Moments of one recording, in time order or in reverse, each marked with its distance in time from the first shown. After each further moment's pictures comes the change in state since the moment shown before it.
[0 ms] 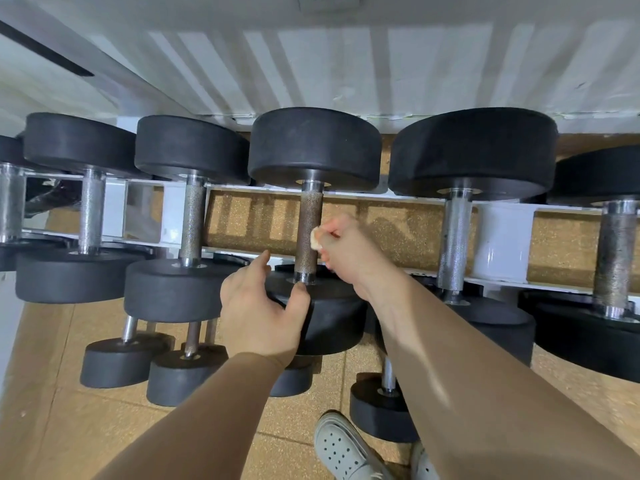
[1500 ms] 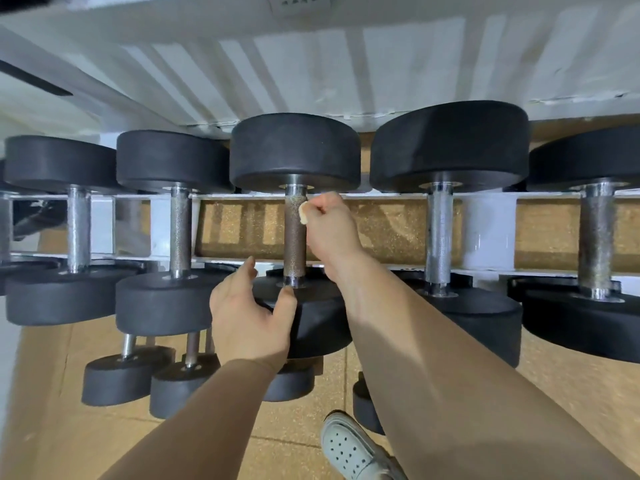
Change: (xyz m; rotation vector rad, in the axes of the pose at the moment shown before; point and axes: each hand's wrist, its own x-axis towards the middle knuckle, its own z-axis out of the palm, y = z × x) left_hand 0.001 0.000 -0.001 0.008 -0.030 0.001; right_hand 0.028 -0.010 0.011 0.298 0.213 0.000
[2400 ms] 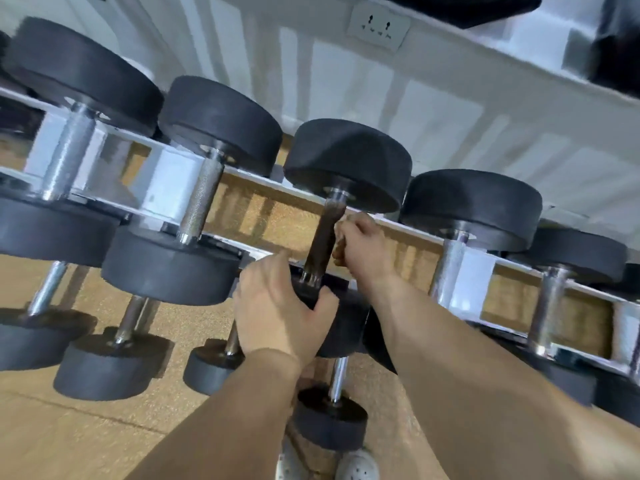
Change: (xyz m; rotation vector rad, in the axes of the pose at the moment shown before) left_hand 0.002 0.000 -0.005 -0.058 0.012 -0.019; right_hand -0.017 -0.006 0.000 -0.231 0.038 -0.005
